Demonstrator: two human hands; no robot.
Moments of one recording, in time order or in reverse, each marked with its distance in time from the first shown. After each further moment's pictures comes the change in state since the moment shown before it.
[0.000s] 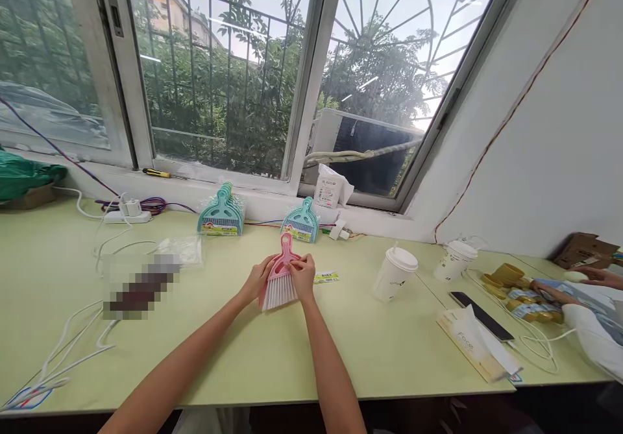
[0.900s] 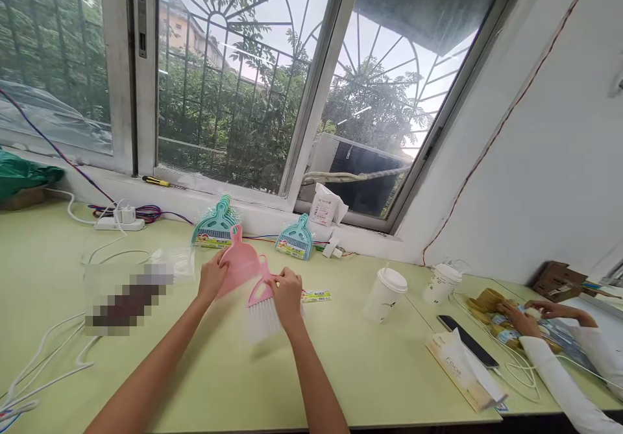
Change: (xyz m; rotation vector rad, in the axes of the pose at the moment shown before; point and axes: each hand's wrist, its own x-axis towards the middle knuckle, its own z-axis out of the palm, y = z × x) left_hand 0.017 -0.037 -0.099 0.507 0.503 -0.160; right_hand -0.015 -0.060 0.009 -0.620 -0.220 -0.286
